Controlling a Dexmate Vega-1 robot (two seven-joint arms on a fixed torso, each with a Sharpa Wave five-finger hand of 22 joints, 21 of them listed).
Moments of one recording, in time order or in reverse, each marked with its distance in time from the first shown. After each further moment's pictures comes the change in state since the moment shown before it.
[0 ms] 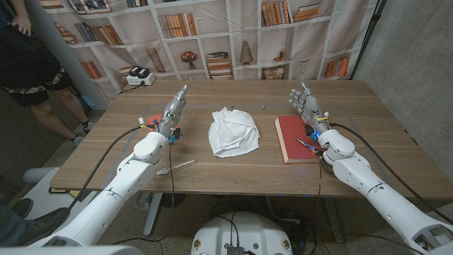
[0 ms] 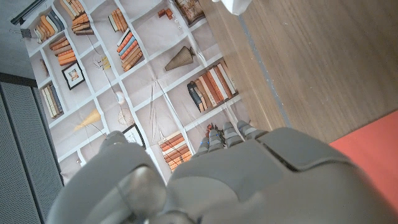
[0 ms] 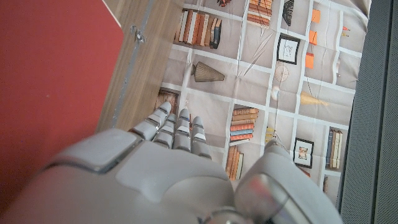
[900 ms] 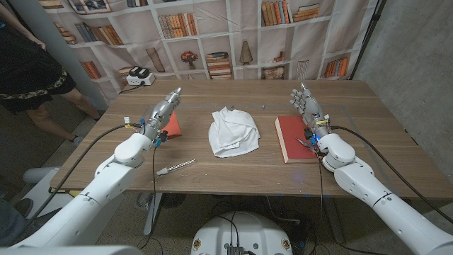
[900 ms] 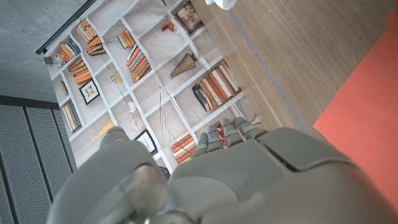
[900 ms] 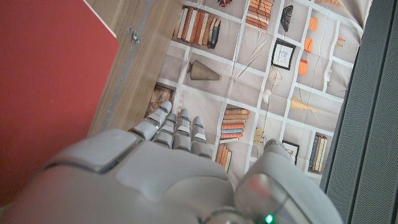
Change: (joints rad) left arm 0.078 0.146 -0.059 -0.044 -0.027 -0.057 -0.091; left_hand 0.030 0.002 -0.004 -0.012 -0.005 0.056 -0.003 0.001 0.000 0.052 0.005 0.006 0.000 0.040 0.003 0.000 0.000 0.026 -0.009 0.008 0.003; right arm -0.096 -0.030 0.004 -0.173 -0.087 -0.038 -0.162; right_hand 0.004 0.004 0.000 -0.005 -0.005 0.000 0.000 0.000 0.000 0.005 -0.005 0.000 0.000 0.006 0.005 0.000 0.000 0.013 0.002 0.000 0.000
